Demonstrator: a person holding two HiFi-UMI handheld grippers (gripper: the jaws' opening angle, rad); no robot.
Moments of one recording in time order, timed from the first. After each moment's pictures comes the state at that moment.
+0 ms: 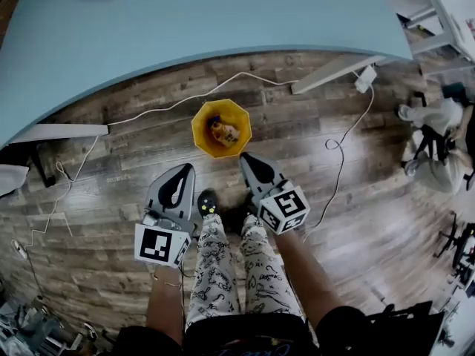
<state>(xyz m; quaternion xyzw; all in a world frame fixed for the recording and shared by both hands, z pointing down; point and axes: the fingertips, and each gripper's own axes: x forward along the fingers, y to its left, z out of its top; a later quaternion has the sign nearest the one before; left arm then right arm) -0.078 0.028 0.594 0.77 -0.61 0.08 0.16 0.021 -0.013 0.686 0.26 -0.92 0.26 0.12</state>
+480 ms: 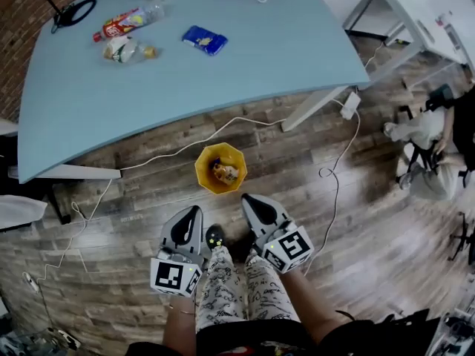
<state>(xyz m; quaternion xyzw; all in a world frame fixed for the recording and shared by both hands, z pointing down) -0.055 0.045 0.538 0.77 -0.61 0.05 0.17 0.040 0.003 0.568 0.27 -0.93 0.23 0.06</state>
